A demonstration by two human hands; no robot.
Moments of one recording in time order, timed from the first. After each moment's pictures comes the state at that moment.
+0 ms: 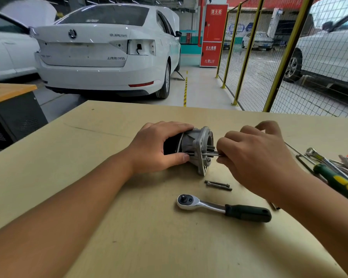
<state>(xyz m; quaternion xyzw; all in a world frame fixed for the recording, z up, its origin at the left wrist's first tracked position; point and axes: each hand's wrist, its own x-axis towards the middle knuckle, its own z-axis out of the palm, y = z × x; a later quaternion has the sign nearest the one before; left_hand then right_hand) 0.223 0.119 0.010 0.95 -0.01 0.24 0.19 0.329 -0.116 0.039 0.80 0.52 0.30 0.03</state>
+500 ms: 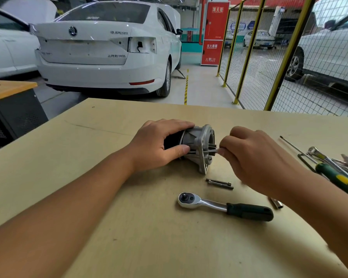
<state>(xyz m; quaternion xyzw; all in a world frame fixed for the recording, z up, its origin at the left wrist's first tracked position) 0.226 0.124 0.005 0.94 -0.01 0.26 0.21 0.336 -0.115 0.034 0.80 0.56 0.21 -0.09</state>
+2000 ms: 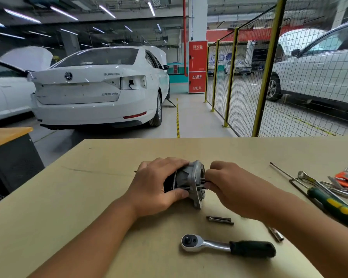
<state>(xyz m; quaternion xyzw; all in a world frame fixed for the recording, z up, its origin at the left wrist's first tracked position) 0.228 0.125 0.001 0.95 -0.01 0.28 0.14 0.337 -0.089 0.049 0.82 0.56 0.08 -0.08</state>
